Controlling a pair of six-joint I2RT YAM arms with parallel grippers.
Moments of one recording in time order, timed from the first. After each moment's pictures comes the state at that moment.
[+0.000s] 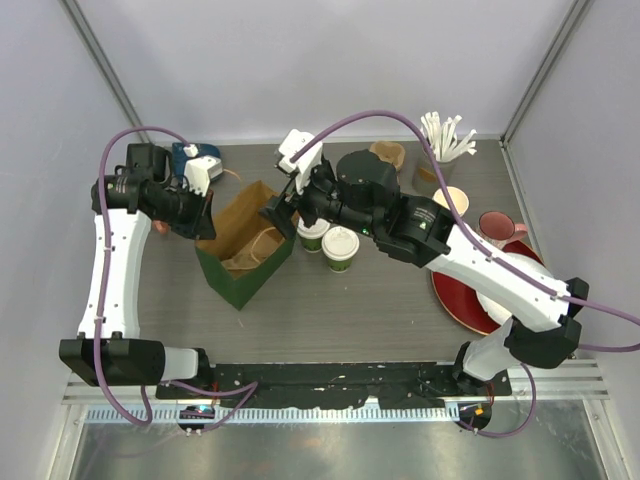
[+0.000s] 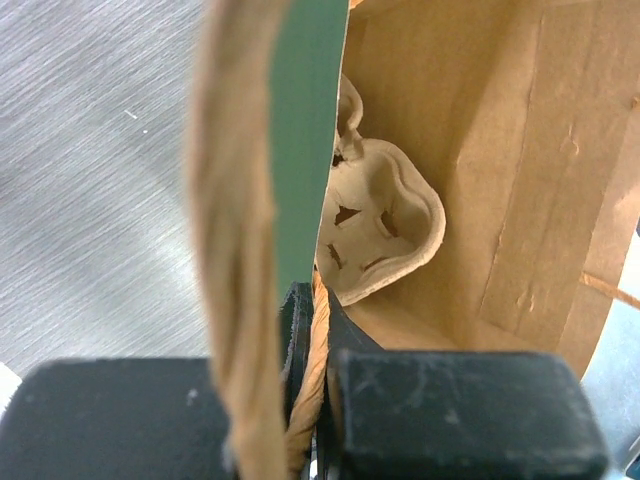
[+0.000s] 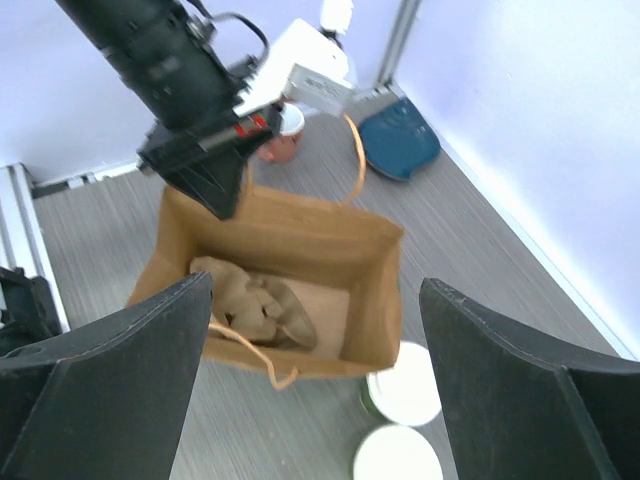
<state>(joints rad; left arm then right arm) 0.01 1.34 1.59 -1.36 0.47 0.41 1.08 1.50 1.80 -0.41 0.06 -0.15</state>
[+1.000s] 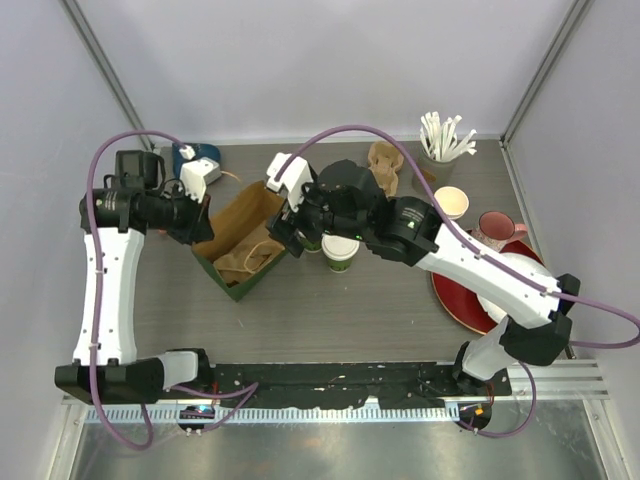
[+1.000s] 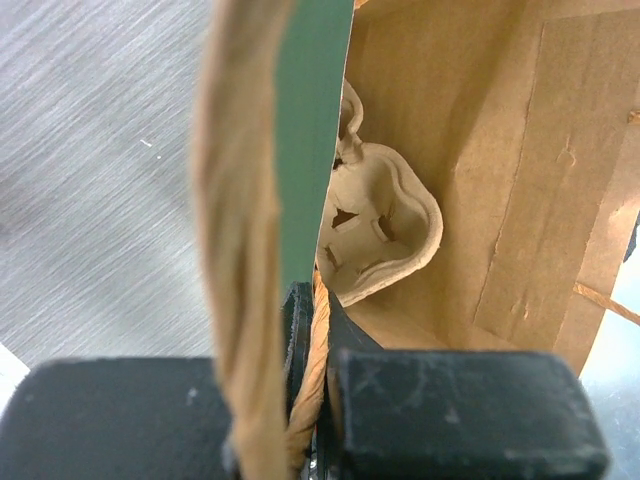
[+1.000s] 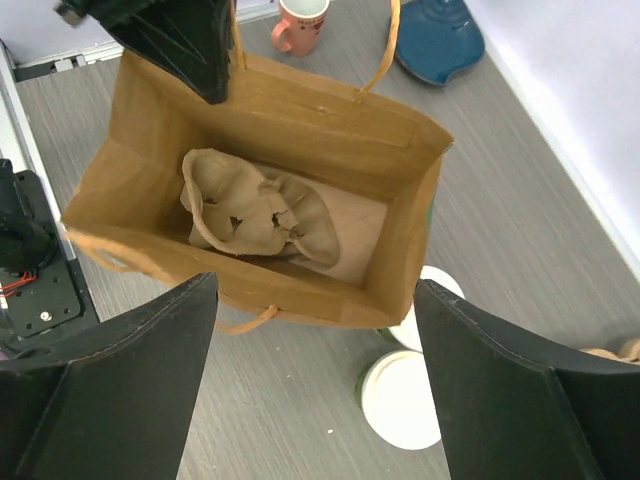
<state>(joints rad) 0.01 1.26 1.59 -1.36 0.51 0.48 1.09 1.50 1.79 -0.62 0.06 -0.17</state>
